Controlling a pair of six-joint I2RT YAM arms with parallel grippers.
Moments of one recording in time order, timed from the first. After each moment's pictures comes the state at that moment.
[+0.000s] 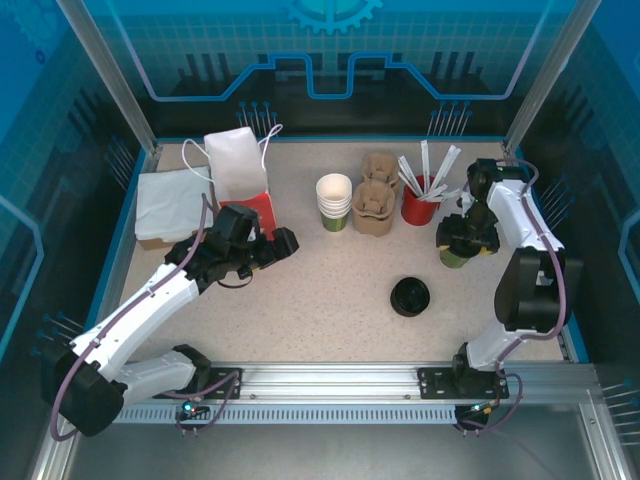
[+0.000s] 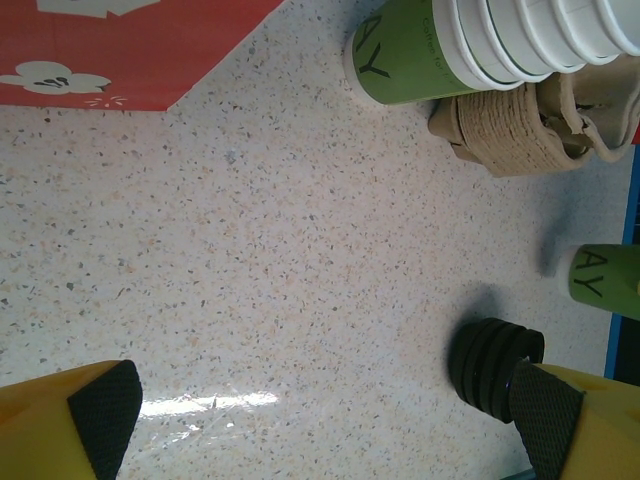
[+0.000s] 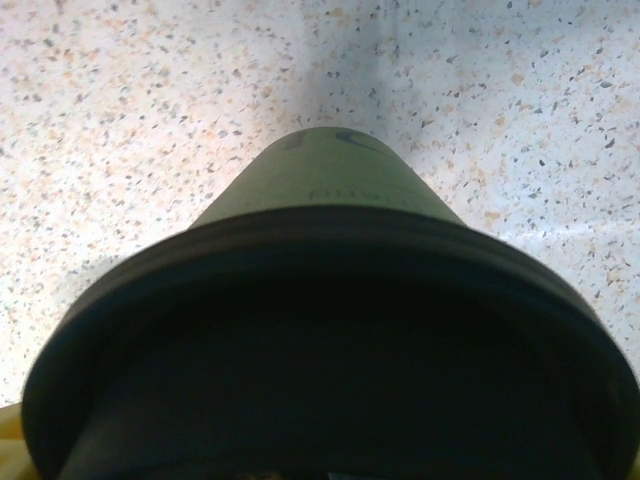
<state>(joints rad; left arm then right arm) -0.49 1.10 0.93 -0.69 0.13 -0.92 -0.10 1.68 1.40 -1.32 -0.02 0.09</state>
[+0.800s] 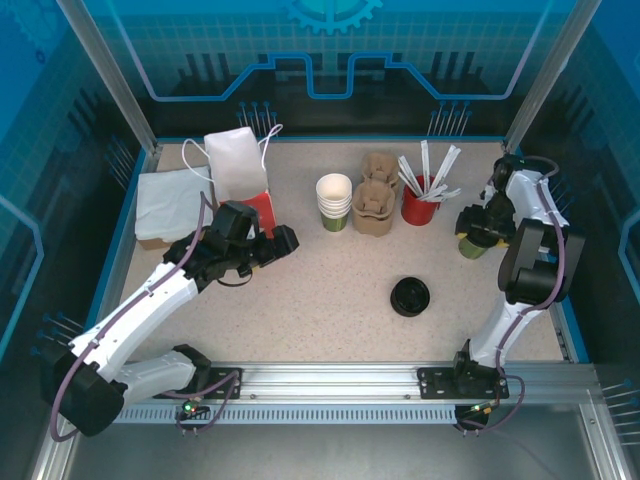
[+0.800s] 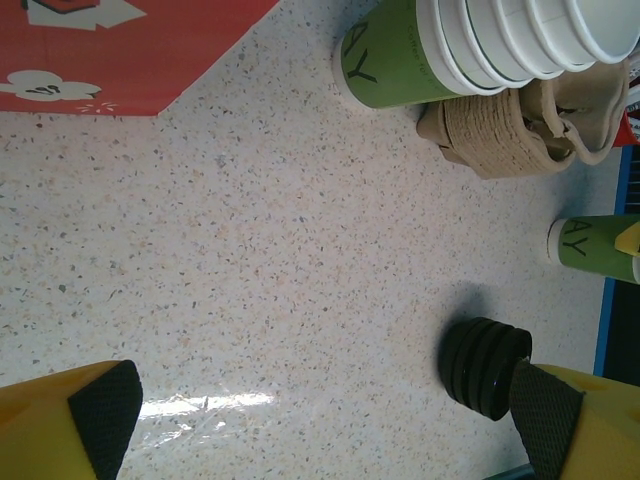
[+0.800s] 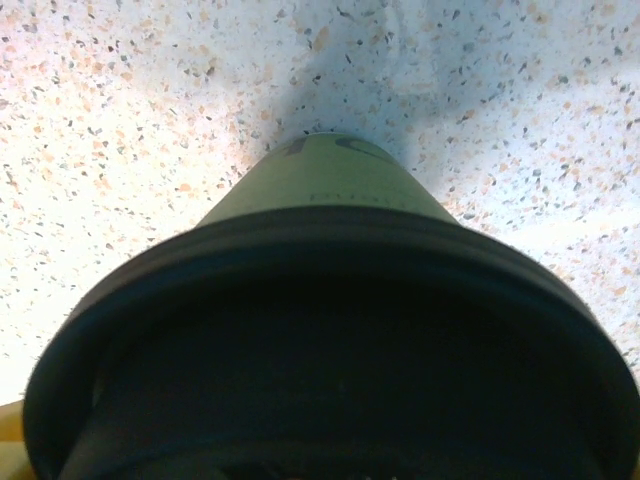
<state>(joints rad) -0.49 1.10 0.95 -0.70 0.14 -0.92 -0.27 1.87 1.52 -1.24 -0.02 0.05</state>
